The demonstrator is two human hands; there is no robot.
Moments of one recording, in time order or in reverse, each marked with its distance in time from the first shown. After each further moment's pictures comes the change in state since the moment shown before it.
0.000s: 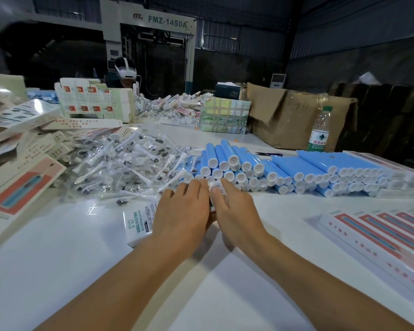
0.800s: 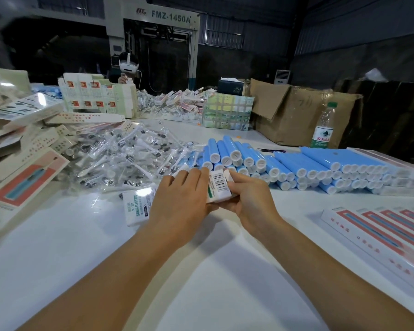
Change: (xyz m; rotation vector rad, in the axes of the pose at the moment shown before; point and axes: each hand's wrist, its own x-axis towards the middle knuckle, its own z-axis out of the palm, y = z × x) left_hand 0.003 -0.006 -0.011 0.019 0.109 0.007; right_hand 0.013 -0.005 -0.016 0.858 -0.016 0.481
